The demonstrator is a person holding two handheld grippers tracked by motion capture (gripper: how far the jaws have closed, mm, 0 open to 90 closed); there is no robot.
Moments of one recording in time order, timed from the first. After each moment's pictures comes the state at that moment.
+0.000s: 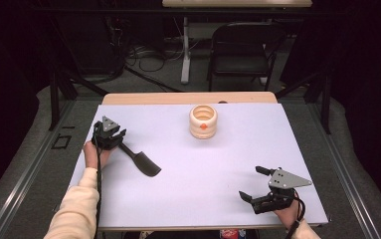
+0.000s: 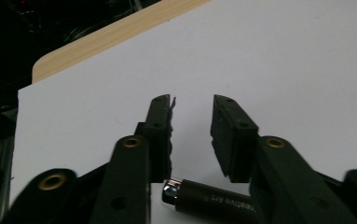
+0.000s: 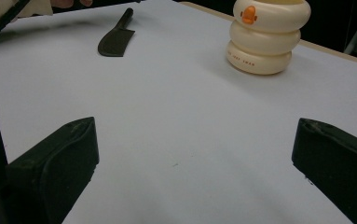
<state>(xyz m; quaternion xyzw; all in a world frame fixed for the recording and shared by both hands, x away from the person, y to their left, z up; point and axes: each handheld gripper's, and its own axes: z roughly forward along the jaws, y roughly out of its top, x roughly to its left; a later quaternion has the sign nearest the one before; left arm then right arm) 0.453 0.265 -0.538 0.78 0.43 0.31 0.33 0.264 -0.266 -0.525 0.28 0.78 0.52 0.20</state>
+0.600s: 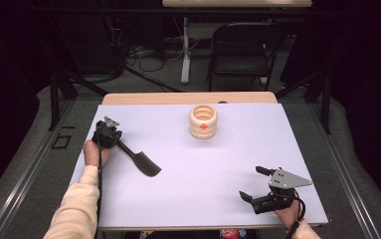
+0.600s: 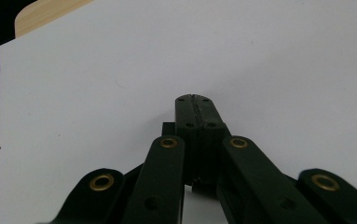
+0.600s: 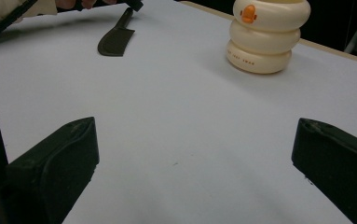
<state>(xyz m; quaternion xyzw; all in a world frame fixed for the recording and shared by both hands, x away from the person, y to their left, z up) 0.469 0.270 -0.550 0.80 0.46 0.27 0.26 0.264 -0.267 -0.525 0.28 0.78 0.52 0.20</state>
